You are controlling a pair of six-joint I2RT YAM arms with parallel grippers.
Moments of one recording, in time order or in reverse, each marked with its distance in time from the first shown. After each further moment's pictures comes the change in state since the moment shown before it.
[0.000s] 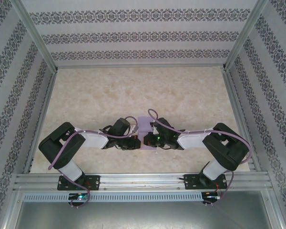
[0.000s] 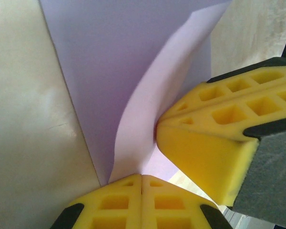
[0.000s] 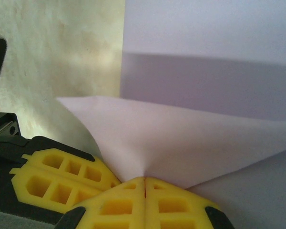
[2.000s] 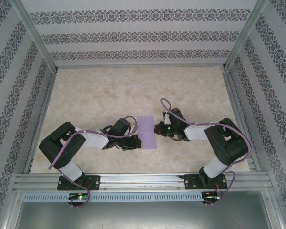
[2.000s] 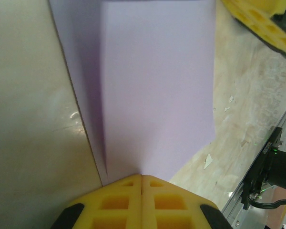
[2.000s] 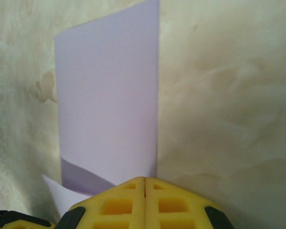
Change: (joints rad) left arm -0.007 0.006 -0.004 0.023 -0.018 -0.083; right arm -0.300 0.036 0.012 0.005 -0.051 -0.172
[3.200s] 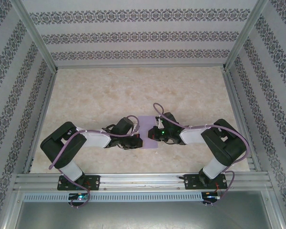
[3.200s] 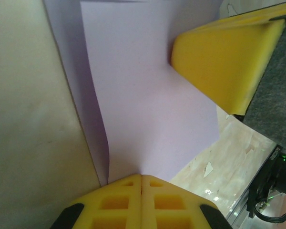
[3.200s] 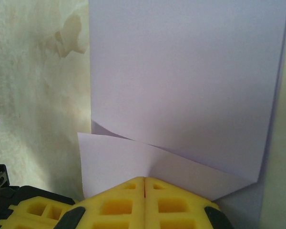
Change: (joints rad) left arm -0.026 0.007 0.065 -0.084 -0.049 0.002; right arm 0.148 0.015 -0.005 0.035 0.011 0.093
